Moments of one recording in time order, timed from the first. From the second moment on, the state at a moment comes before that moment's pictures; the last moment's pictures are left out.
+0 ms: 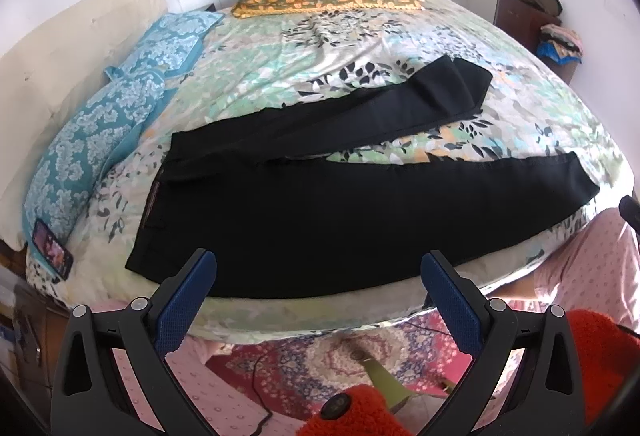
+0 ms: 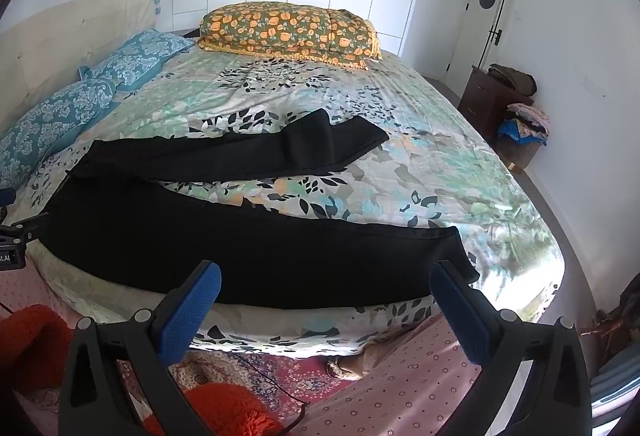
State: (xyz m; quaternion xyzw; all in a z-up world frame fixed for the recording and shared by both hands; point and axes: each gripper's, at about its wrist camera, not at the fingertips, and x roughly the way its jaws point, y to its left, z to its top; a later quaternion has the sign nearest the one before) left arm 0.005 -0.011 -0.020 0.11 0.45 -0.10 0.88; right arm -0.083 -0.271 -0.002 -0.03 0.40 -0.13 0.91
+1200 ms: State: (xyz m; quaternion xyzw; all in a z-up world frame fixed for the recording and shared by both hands) left arm 0.017 -0.015 -0.044 0.10 0.49 -0.11 0.86; right arm -0.054 -0.263 -0.018 -0.06 0.45 -0.16 0.88
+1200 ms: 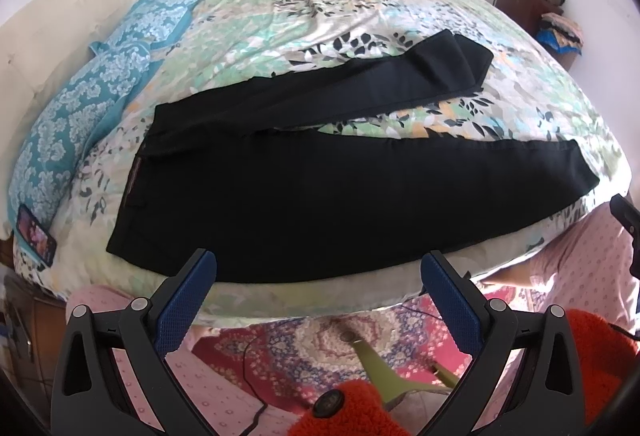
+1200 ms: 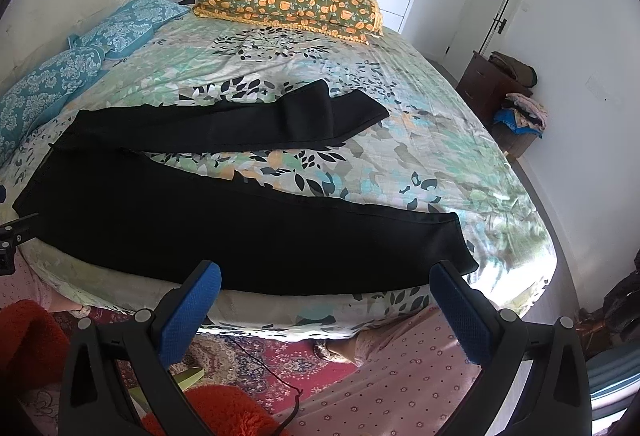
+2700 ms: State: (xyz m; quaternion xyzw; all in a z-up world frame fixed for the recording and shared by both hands) left arm 0.019 -0.016 -0.050 0.10 0.50 -0.10 0.85; right arm -0.053 -0.276 -0.028 -0.07 0.47 -0.20 0.85
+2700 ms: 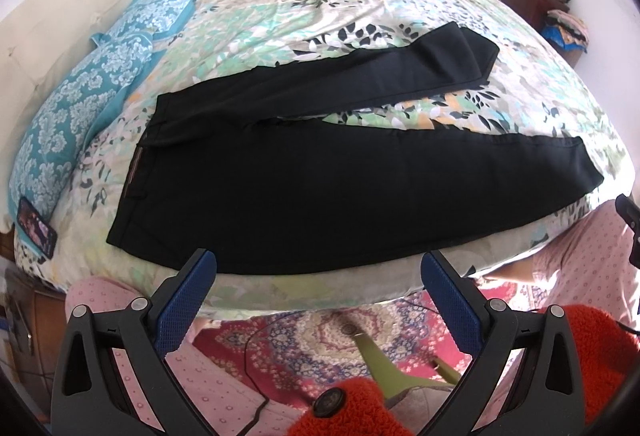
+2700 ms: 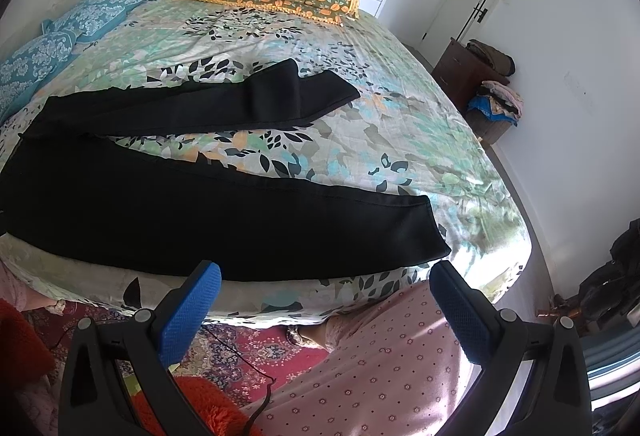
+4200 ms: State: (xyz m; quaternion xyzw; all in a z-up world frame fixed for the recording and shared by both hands) left arm 0.108 -0.021 -0.040 -0.02 0.47 -0.11 0.87; right arm 0.210 -0.448 -0.041 0.03 0.41 -0.01 0.91
